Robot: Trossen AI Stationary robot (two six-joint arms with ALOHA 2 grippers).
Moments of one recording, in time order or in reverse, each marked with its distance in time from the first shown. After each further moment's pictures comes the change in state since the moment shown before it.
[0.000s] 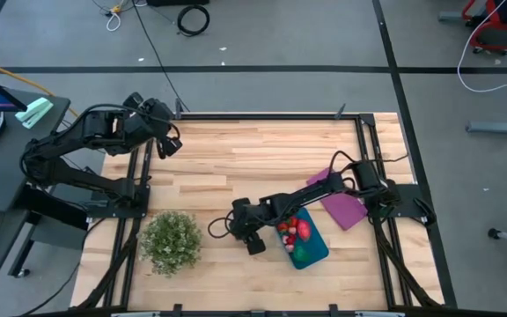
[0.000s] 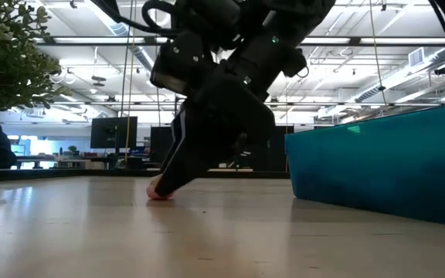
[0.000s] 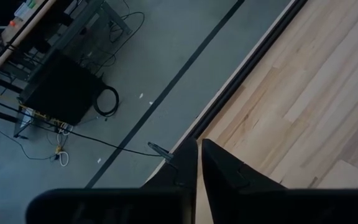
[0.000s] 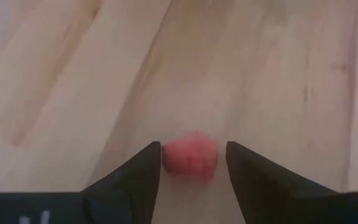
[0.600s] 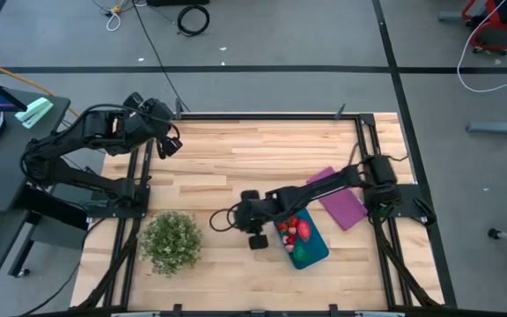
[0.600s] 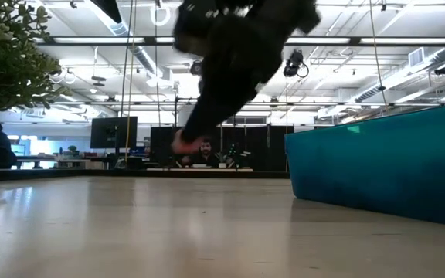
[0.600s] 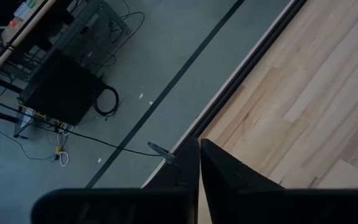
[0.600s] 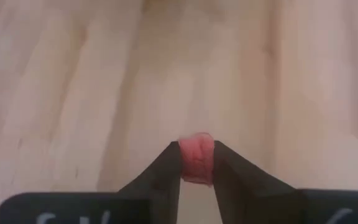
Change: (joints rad) left arm 0.000 0.000 0.000 -0.002 0.000 0.001; right arm 0.000 -0.140 0.000 -0.176 0.077 0.144
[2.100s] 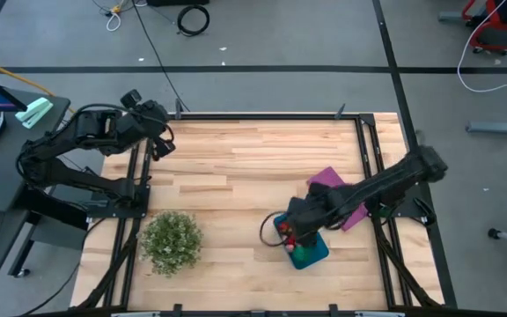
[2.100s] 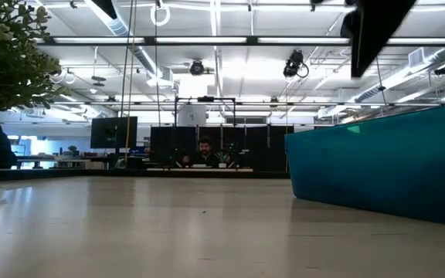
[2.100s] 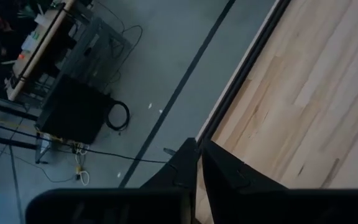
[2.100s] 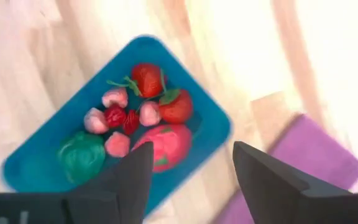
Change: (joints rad) left arm -0.001 -0.033 0.000 -0.002 0.000 0.180; right arm 0.209 -0.413 -0.074 -0.856 0.259 0.681
